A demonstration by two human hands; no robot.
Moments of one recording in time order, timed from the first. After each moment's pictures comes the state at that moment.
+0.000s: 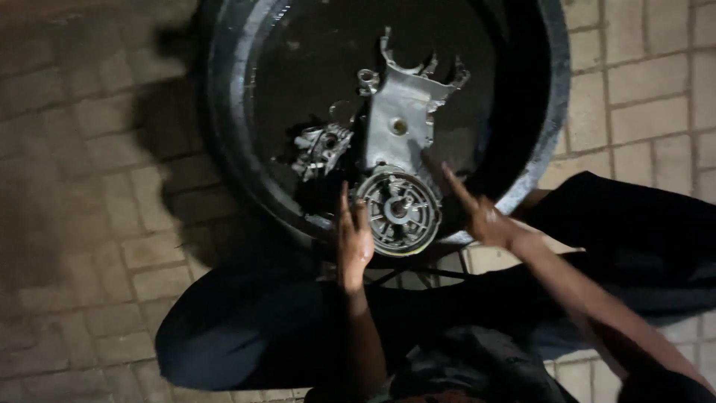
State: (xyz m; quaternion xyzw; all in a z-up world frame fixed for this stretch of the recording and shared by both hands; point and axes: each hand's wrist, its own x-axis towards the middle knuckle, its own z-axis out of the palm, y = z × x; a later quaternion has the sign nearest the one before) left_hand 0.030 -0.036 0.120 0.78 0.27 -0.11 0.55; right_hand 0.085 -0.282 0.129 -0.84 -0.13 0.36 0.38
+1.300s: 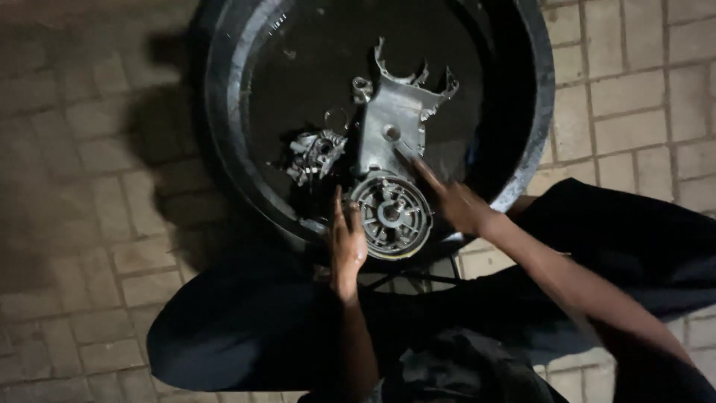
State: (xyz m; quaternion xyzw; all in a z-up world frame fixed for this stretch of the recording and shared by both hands) left_hand 0.033 -0.036 0.135 0.80 0.30 -0.13 0.51; right_hand 0.108 -0.256 0.124 -0.87 -0.11 0.41 0.23
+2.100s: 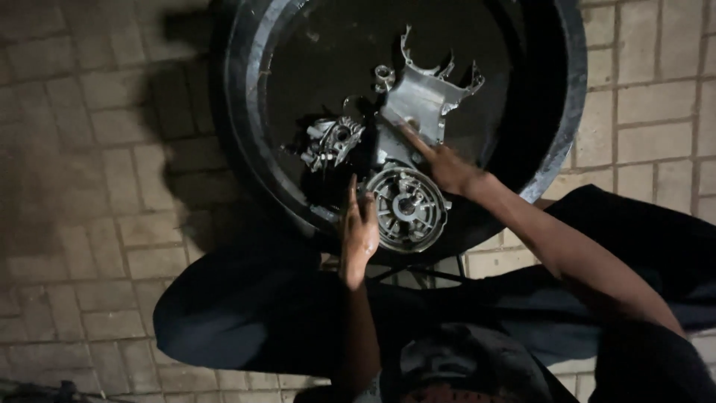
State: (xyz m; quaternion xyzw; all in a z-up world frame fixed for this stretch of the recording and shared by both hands) left_hand 0.023 -0.037 0.126 0.79 0.27 -0.11 0.54; right_hand 0.157 -0.217 0.102 -0.88 -0.17 0.39 0.22
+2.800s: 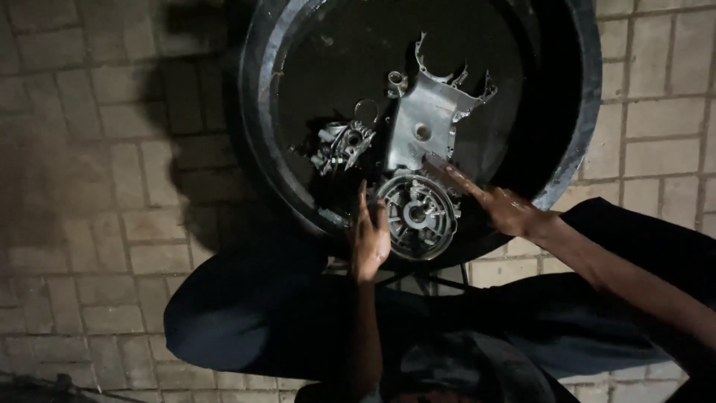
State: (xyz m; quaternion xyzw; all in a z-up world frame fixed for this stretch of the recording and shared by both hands) left_hand 0.021 -0.039 0.110 0.81 0.30 -0.11 0.49; right_hand 0.119 -0.292 0.093 -0.78 -0.25 0.43 0.38
